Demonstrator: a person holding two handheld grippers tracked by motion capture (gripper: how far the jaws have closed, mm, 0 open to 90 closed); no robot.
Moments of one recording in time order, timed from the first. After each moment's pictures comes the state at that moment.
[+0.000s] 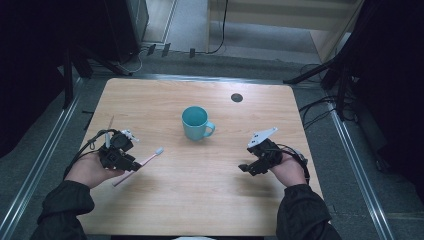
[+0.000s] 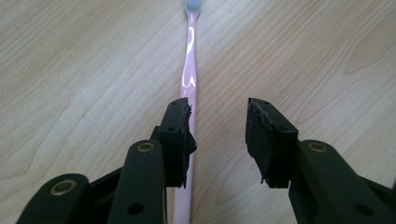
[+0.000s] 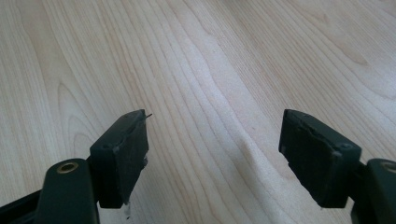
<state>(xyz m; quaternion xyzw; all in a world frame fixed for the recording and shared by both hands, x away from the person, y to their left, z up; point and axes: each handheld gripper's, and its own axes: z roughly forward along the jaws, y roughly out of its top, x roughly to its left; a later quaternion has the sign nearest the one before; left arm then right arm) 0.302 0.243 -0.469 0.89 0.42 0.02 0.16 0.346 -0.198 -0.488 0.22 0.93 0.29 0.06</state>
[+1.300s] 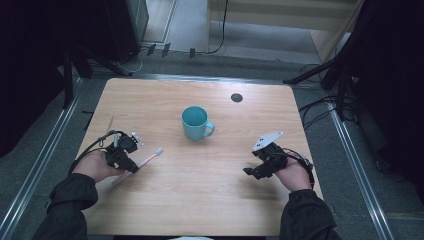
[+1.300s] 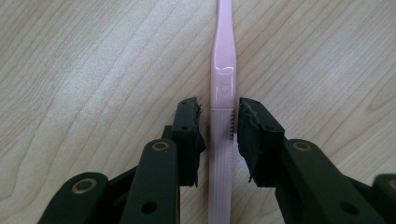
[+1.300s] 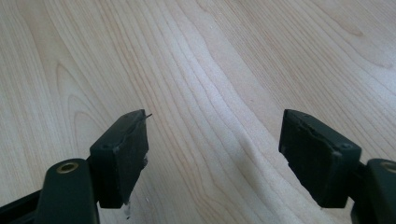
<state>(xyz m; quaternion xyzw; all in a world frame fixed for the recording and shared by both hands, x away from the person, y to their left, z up) 0.326 0.245 -0.507 0.91 0.40 -0.01 0.09 0.336 -0.211 -0.491 0.24 0.93 0.28 0.06</state>
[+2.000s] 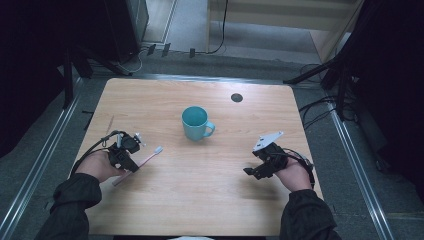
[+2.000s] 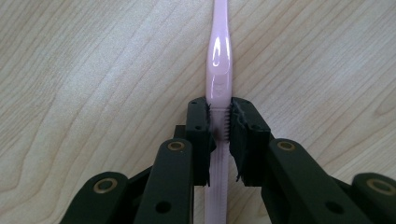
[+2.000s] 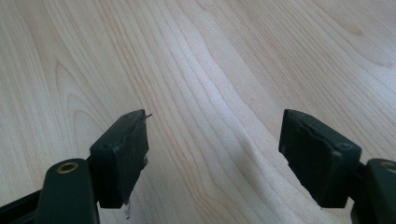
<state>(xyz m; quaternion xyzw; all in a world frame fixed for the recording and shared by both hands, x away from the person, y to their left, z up) 0.327 0.237 -0.507 0.91 0.41 0.00 0.06 0.336 -0.212 -0.491 0.24 0.93 0.28 0.06</state>
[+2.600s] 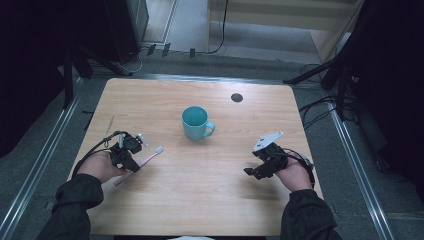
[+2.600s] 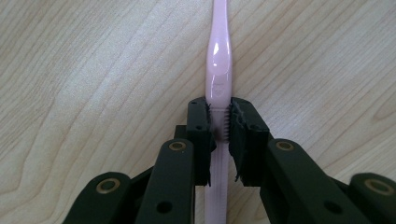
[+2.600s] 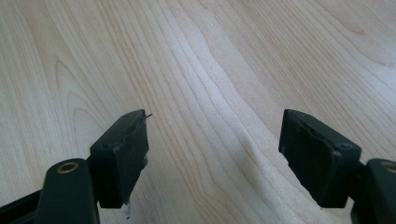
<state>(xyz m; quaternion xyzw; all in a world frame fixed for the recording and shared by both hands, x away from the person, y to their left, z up) 0.326 0.231 -0.506 0.91 0.41 0.00 0.05 0.337 -0.212 -0.491 0.24 0.93 0.28 0.06</state>
